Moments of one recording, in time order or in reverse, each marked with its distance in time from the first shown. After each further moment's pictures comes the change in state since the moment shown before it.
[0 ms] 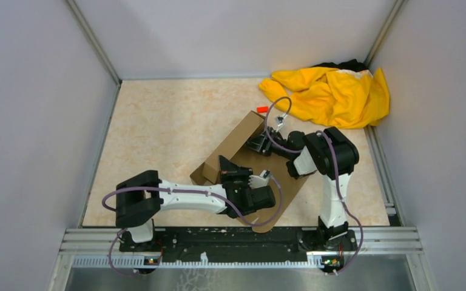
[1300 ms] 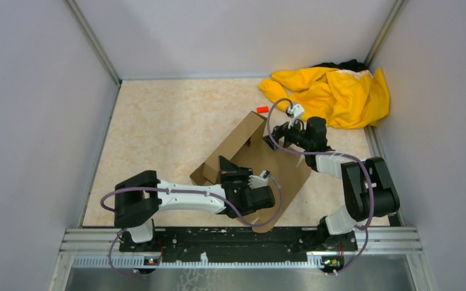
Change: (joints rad) left arm -0.003 -0.004 -0.001 -0.009 0.012 -0.011; right arm -0.142 -0.529 -0.012 -0.718 0.113 -1.030
